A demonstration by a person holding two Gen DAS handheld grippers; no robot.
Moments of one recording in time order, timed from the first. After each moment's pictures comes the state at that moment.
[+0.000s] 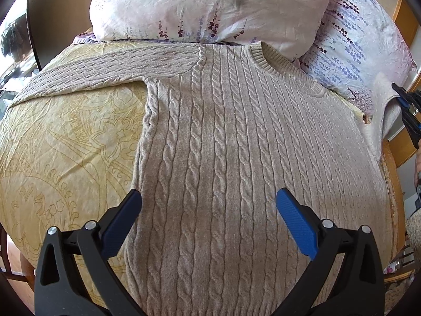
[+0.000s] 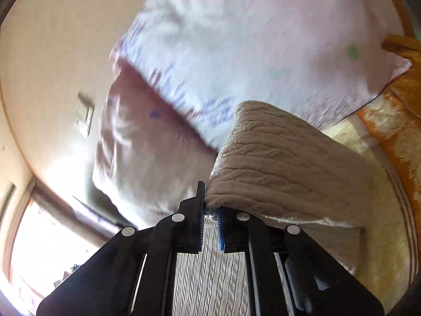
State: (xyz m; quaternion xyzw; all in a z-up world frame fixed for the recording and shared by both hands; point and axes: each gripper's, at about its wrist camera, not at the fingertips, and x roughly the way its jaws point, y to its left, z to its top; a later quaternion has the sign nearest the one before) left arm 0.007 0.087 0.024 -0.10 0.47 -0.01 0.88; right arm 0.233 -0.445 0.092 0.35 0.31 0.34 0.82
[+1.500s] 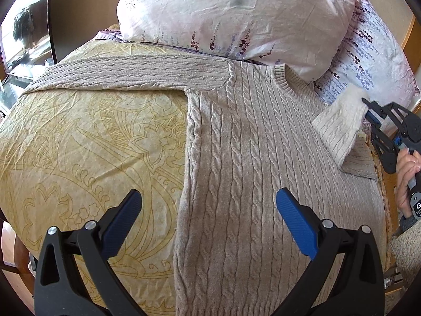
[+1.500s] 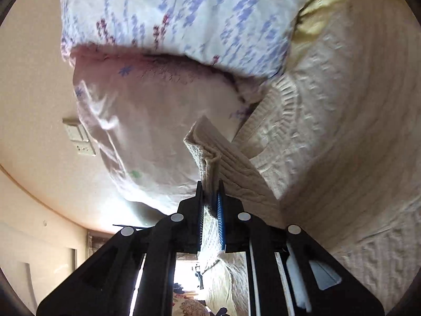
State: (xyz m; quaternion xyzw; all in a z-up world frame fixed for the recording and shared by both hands) left arm -0.007 0.137 0.030 -0.14 0.44 0.01 0.89; right arm 0.221 -0.333 0.024 0.56 0.39 0.35 0.65
